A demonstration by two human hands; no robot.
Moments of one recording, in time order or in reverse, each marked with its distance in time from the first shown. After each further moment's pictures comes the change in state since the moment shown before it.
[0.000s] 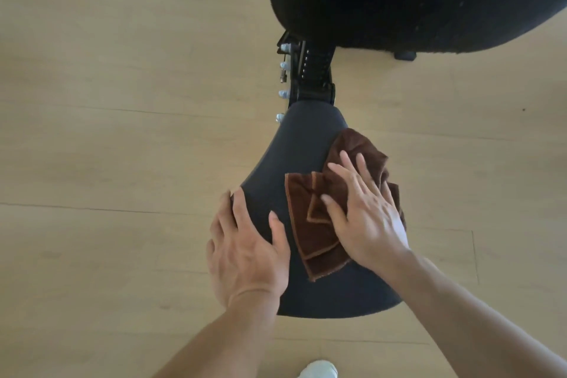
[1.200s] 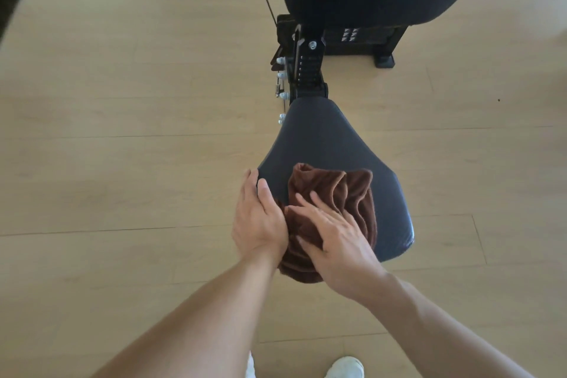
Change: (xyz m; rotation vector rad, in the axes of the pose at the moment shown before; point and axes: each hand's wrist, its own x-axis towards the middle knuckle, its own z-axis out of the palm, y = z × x) left_hand 0.011 -0.025 -0.019 -0.539 -0.113 0.031; right_hand -0.091 -0.066 0.036 0.193 -0.052 -0.153
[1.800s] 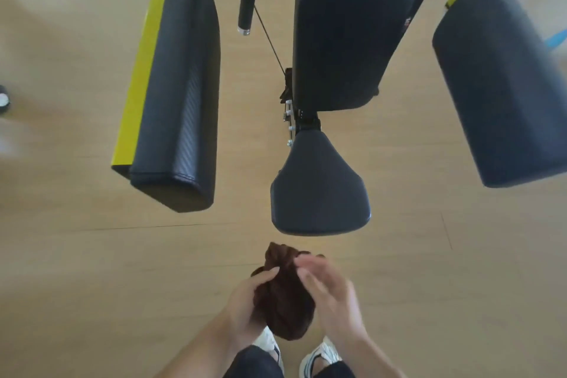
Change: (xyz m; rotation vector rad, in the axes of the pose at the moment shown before) left_hand -0.178 0.015 -0.203 -1.025 -0.860 -0.756; right_hand -0.177 -0.182 -0.067 0.945 0.188 0.518
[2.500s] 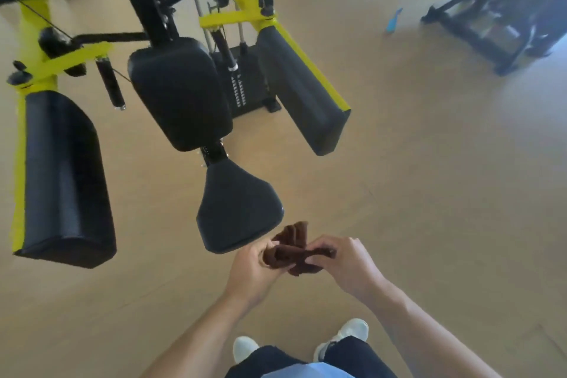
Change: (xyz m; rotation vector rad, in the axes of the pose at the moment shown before) left_hand -0.033 -0.047 0.187 1.415 -0.026 0.598; right_hand -0.093 -0.031 -0.186 -0.399 0.182 -0.141
